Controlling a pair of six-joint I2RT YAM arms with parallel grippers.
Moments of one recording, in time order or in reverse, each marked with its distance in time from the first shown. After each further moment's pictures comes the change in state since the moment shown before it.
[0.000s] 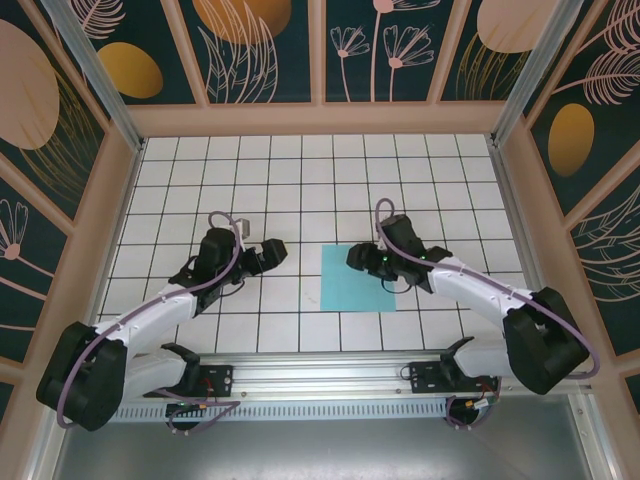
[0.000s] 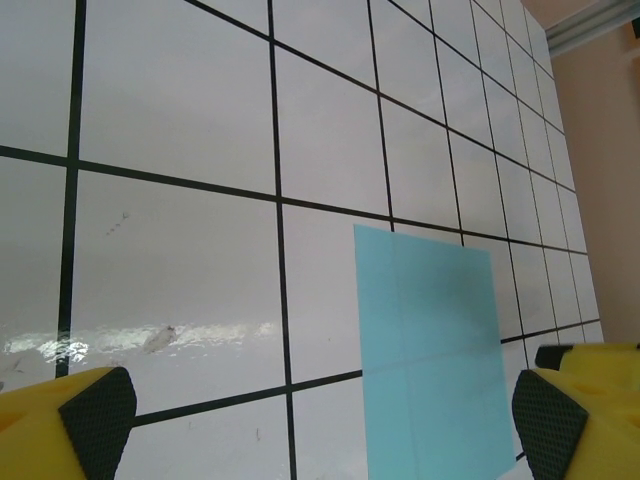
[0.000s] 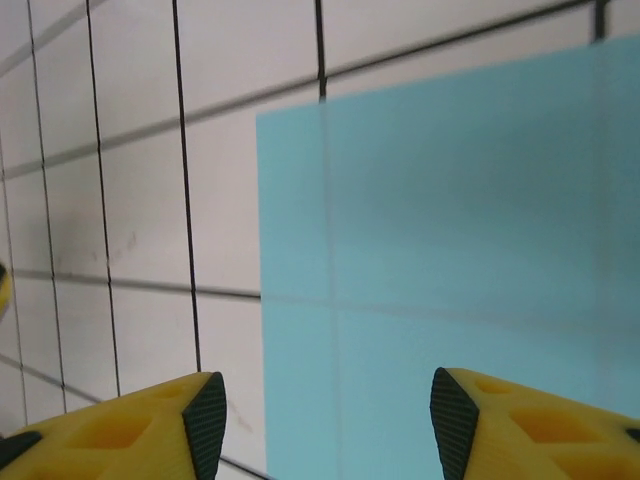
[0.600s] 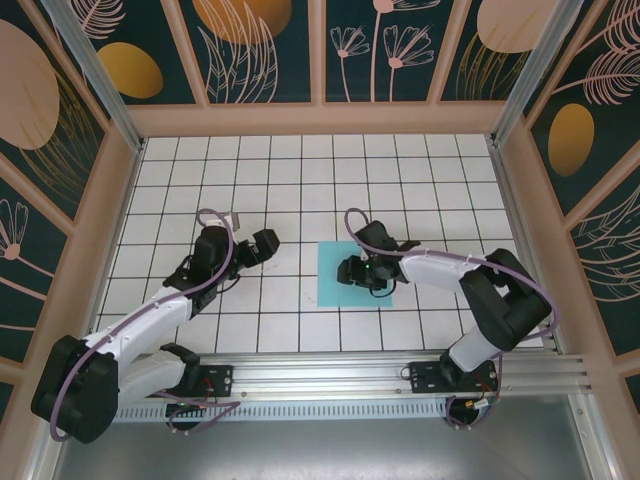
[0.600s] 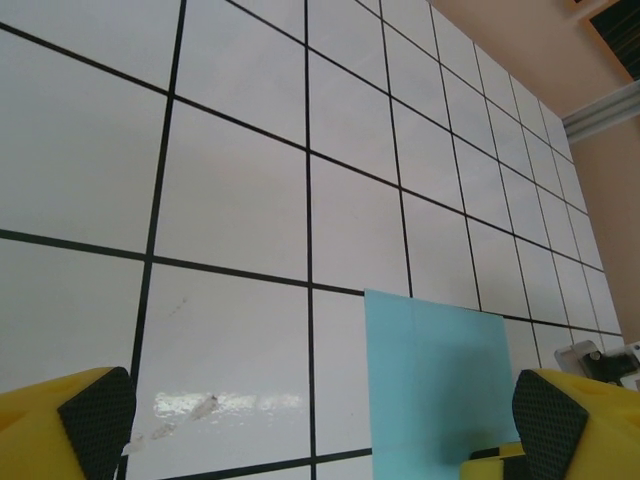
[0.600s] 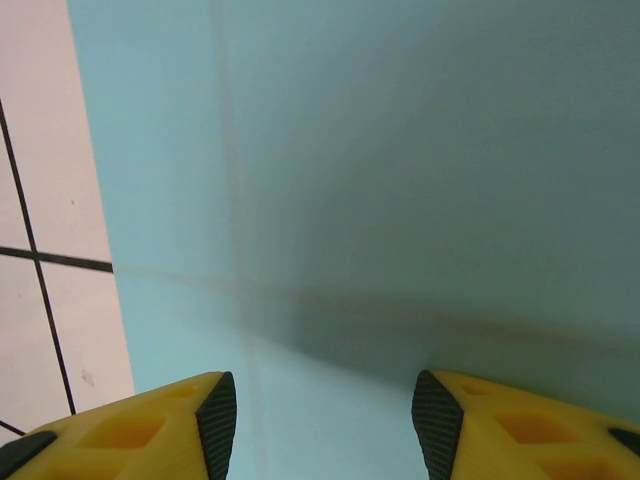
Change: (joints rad) left arm 0.000 -0.072 0.026 -0.032 -0.177 0.010; right arm 0.054 0.285 0.095 -0.032 0.006 -0.044
